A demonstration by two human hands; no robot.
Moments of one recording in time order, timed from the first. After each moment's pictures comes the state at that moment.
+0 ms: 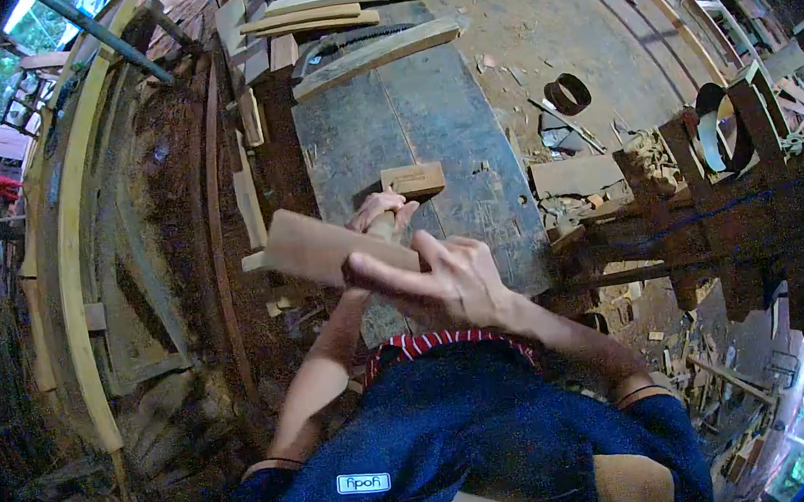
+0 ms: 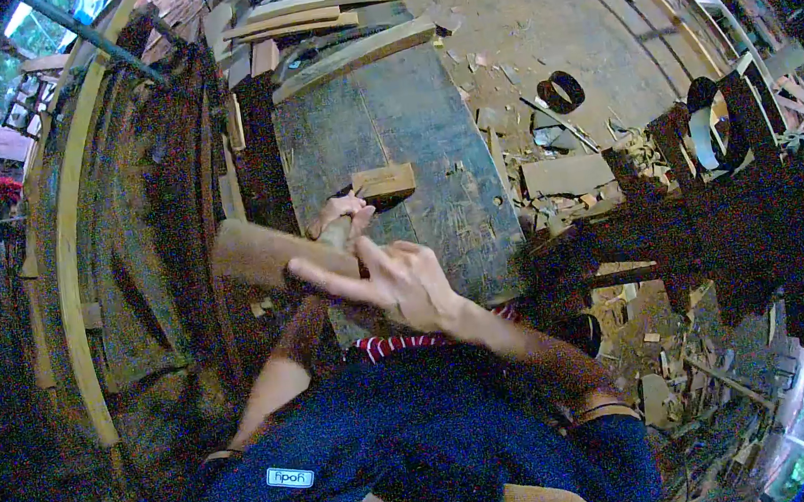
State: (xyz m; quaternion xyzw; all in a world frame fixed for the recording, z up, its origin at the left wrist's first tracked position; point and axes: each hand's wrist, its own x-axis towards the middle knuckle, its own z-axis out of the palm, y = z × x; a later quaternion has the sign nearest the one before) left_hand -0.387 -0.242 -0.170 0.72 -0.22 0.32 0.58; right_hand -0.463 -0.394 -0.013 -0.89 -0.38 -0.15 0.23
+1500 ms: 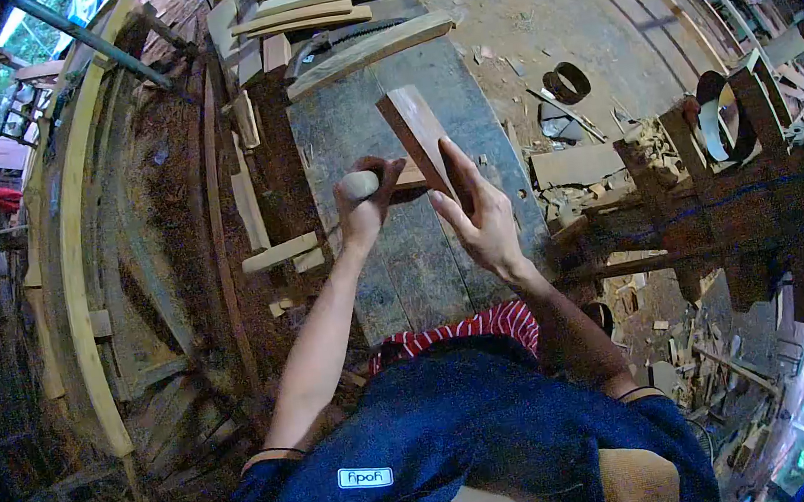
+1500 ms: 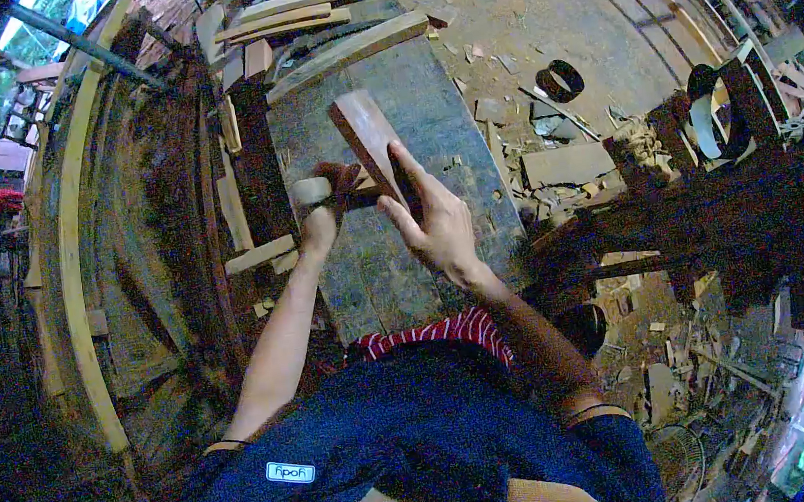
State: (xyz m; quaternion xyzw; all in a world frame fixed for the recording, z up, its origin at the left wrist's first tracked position) left_hand -0.361 -0.234 -0.116 0.81 -0.04 0.09 0.58; right_hand -0.419 -0.423 -0.056 -0.84 -0.09 -0.13 0.52
